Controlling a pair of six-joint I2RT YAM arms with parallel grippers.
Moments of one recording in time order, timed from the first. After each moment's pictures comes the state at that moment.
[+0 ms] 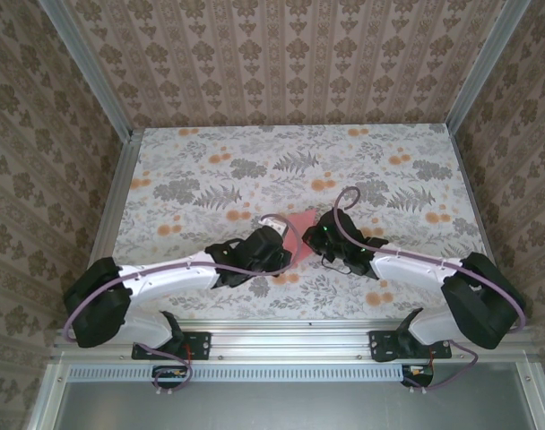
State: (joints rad) left arm -1.08 1.37 0.75 -0.24 -0.21 -0.48; right arm 0.68 1.37 0.62 0.06 0.02 1.28
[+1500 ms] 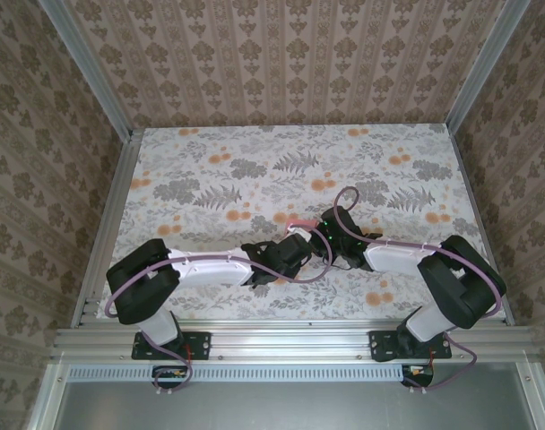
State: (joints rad) left arm -1.16 1.64 0.90 -0.25 -0.36 -0.34; right arm 0.60 1.52 0.62 0.11 -0.16 1.30
